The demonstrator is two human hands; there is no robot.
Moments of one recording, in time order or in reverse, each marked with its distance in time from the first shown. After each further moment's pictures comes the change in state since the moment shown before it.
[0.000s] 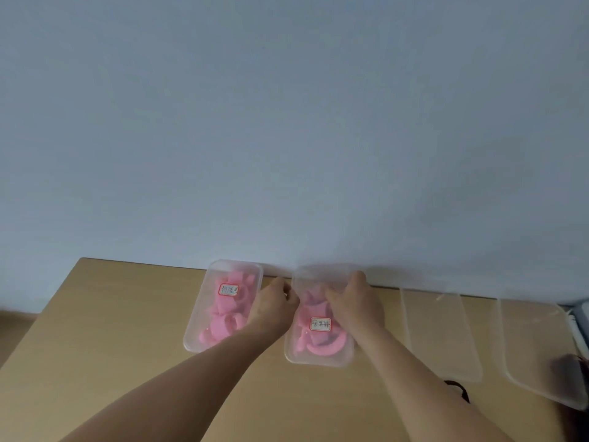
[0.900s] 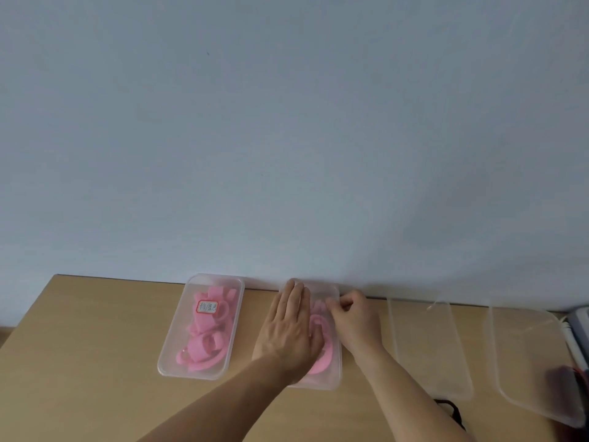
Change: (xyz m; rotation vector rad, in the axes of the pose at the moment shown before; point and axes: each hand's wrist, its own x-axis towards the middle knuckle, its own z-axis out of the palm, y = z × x) left_hand -0.026 0.020 0.045 0.689 0.097 0.519; right_hand 0.019 0.036 0.003 0.313 0.023 0.014
